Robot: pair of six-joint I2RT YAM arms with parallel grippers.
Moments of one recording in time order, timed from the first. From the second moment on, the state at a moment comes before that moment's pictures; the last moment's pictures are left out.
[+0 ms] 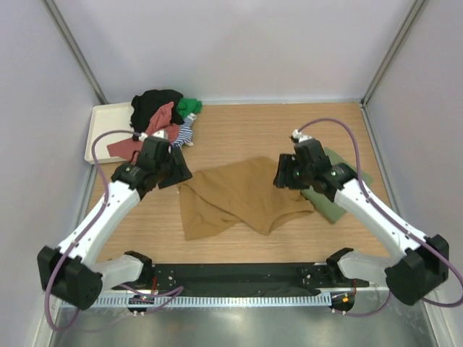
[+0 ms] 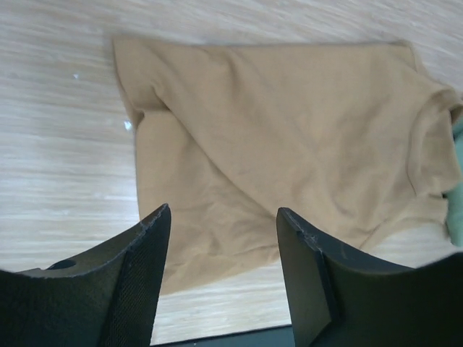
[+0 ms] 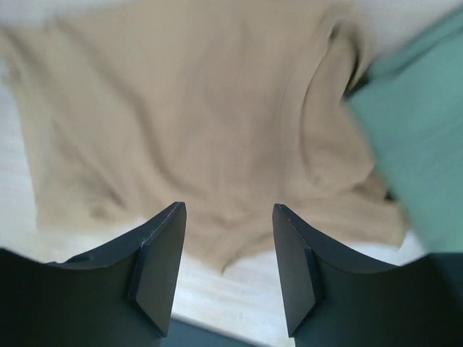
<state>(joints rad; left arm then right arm) -0.39 1.24 1.11 -0.72 -0.07 -0.64 0.48 1.24 1.08 -0.65 0.04 0.45</state>
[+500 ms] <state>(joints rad) -0.40 0.86 0.61 -0.62 0.13 -0.75 0.80 0.92 0.47 -0.48 -0.10 0.75</state>
